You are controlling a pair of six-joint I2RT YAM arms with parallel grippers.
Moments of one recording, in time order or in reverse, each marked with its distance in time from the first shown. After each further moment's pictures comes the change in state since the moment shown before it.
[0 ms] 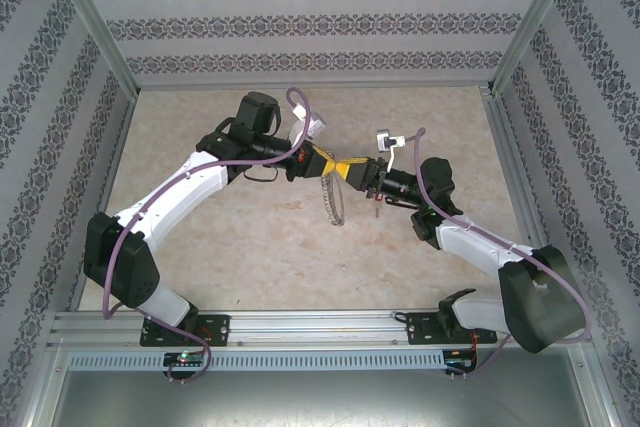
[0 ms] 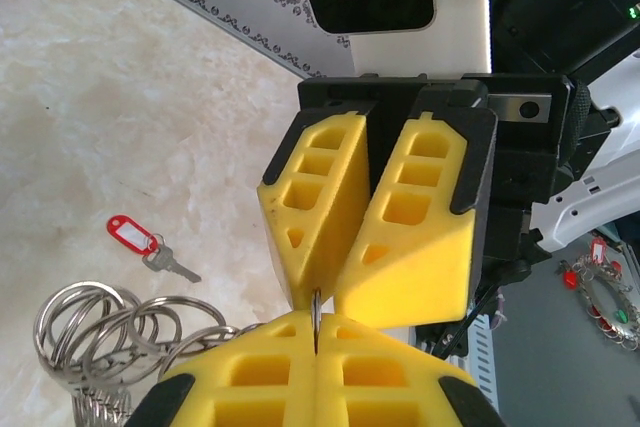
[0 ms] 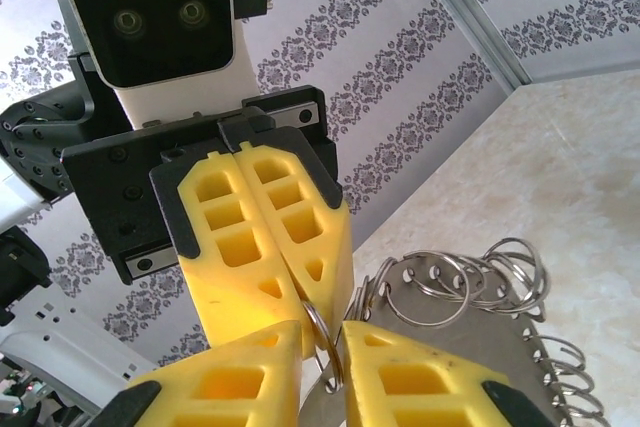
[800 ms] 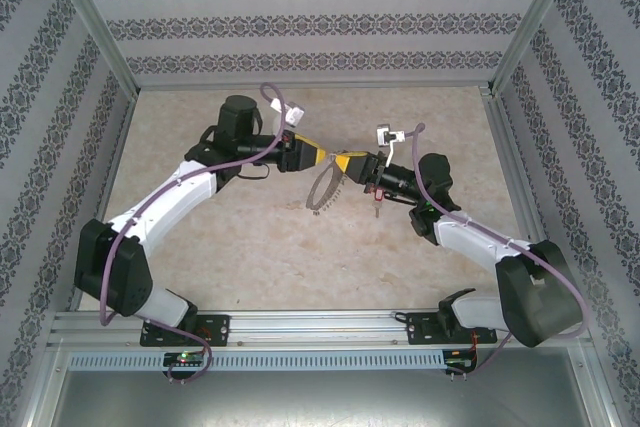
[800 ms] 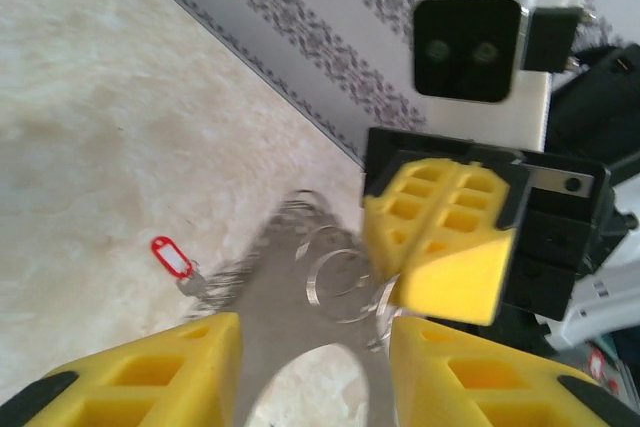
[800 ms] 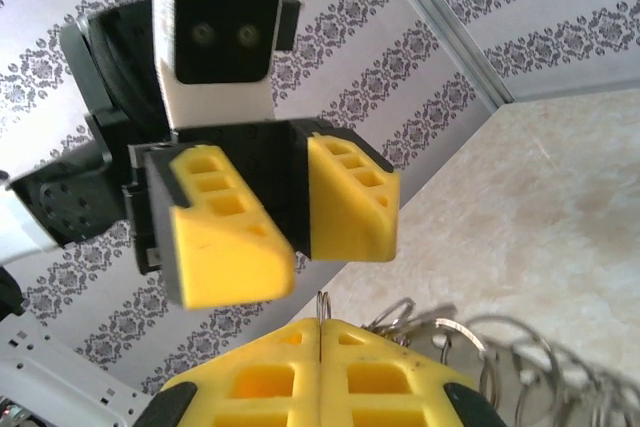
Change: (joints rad) left arm 0.089 -0.072 -0.179 0.318 -0.040 -0.319; right arm 0.000 0.032 0.037 0.007 0.045 -0.008
